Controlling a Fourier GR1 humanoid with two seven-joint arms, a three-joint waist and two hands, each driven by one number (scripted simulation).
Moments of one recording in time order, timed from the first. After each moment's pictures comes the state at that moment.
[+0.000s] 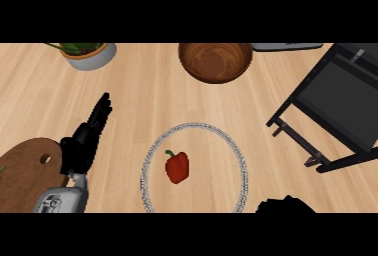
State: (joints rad) left arm -0.12 0.10 0.00 -1.48 -0.14 0.01 0.04; right arm 0.26 -0.50 0.54 -1.97 0.81 0.23 0.06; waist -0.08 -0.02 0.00
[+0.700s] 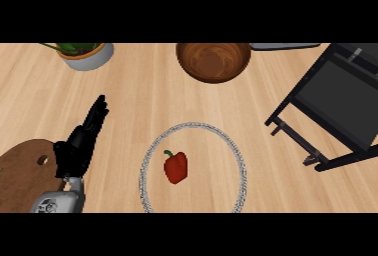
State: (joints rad) left arm -0.10 0.11 0.01 -1.50 -0.12 0.01 0.03; right arm 0.75 -0.70 0.00 -2.39 0.22 0.16 -0.35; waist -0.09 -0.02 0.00
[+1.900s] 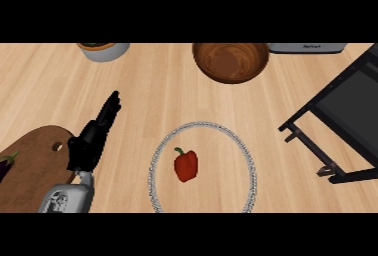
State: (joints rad) left arm -0.14 0.09 -0.03 -1.47 -0.14 -0.02 0.02; right arm 0.56 -0.90 -1.03 -2.21 -0.67 0.29 0.00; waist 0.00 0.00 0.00
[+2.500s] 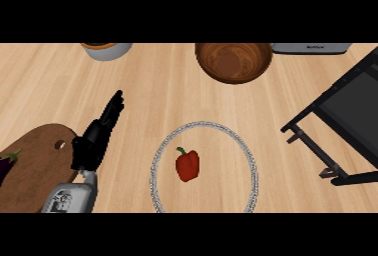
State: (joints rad) left arm -0.15 0.07 -0.03 -1.47 -0.15 -0.02 0.02; right arm 0.24 -1.04 -0.89 -2.04 -0.50 0.21 0.07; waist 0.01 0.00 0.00
